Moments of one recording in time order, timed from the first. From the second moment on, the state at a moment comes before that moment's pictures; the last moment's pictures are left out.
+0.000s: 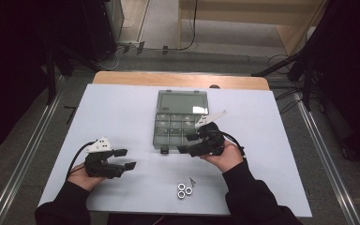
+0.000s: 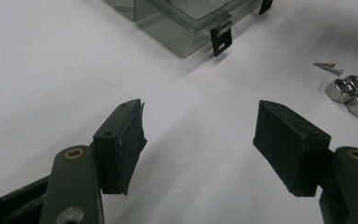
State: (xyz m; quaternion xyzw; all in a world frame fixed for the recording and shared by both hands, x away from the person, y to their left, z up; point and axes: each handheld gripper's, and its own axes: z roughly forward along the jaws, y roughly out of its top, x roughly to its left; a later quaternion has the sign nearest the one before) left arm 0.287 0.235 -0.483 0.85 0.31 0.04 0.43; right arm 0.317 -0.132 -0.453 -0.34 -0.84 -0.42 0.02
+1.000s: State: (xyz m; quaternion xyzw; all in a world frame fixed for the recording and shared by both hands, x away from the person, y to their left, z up) left arm 0.288 0.235 -0.484 0.85 0.31 0.04 0.42; right arm 0.275 -0.150 -0.473 -0.34 -0.86 -0.38 0.03
